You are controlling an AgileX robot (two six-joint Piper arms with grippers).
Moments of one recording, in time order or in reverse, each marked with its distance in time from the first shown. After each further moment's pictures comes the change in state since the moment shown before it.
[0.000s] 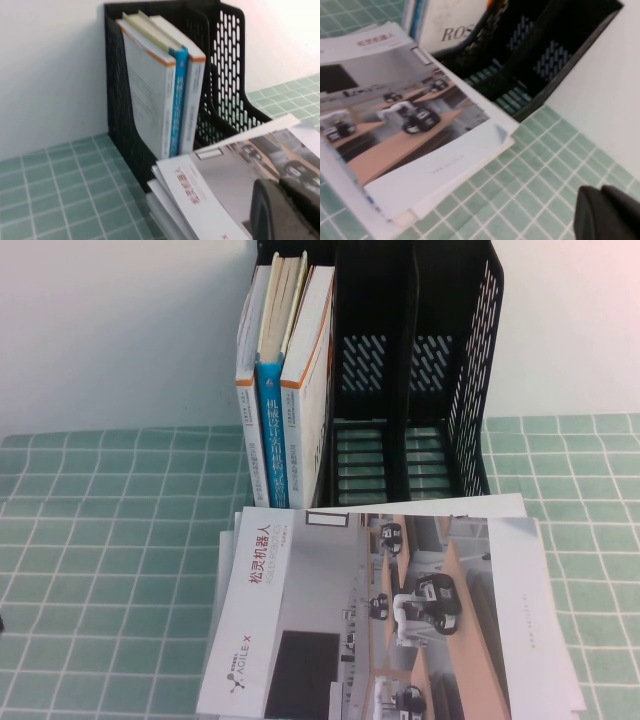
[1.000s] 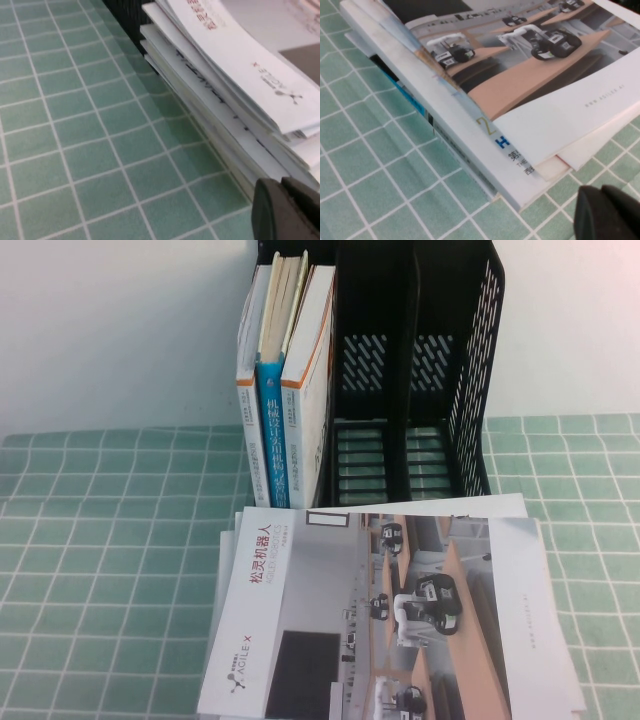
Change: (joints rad) right arm 0.000 -0.194 0.617 0.127 -0.436 0.222; left arm 0.005 -0.161 0.518 -0.070 -0.128 0.000
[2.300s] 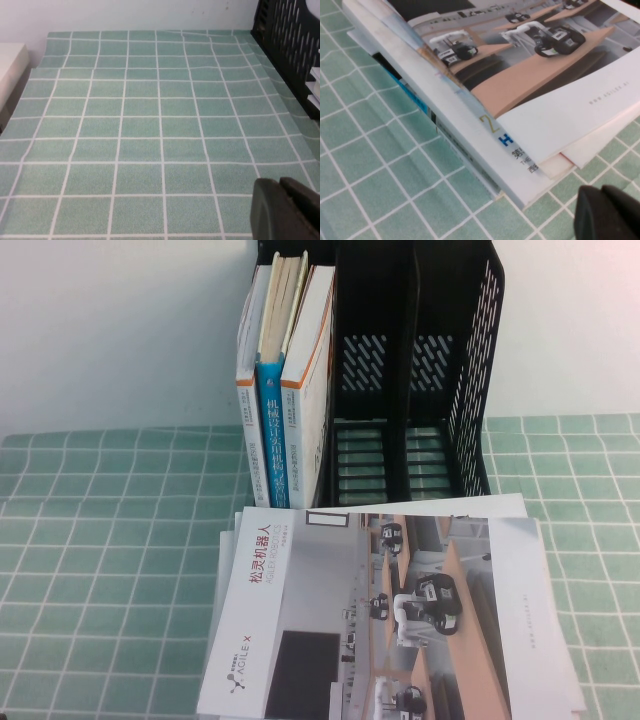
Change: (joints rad) right arm 0.000 0.000 0.004 0.008 -0.004 0.000; left arm 0.440 -0.177 0.131 -0.014 -0.085 0.080
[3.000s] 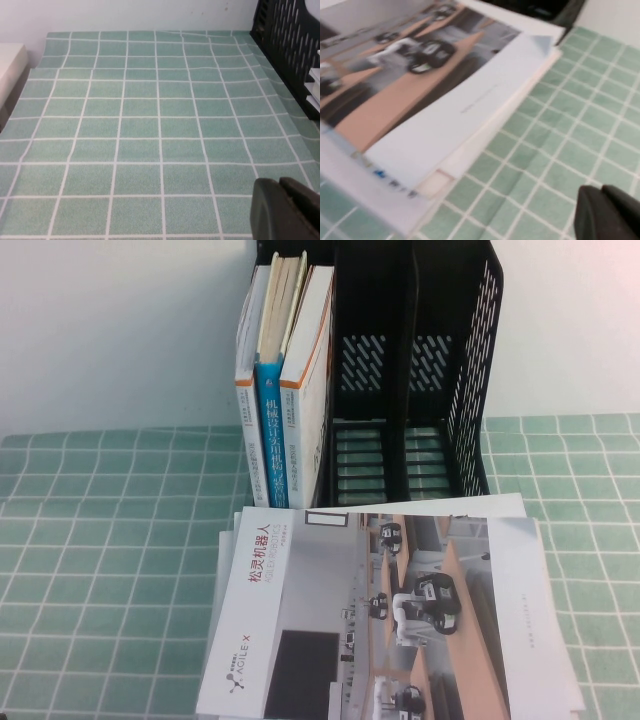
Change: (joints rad) right arm -0.334 -0.017 0.000 0.013 -0.044 -0.025; left arm 0.000 0.000 0.000 -0.004 -0.002 0.000
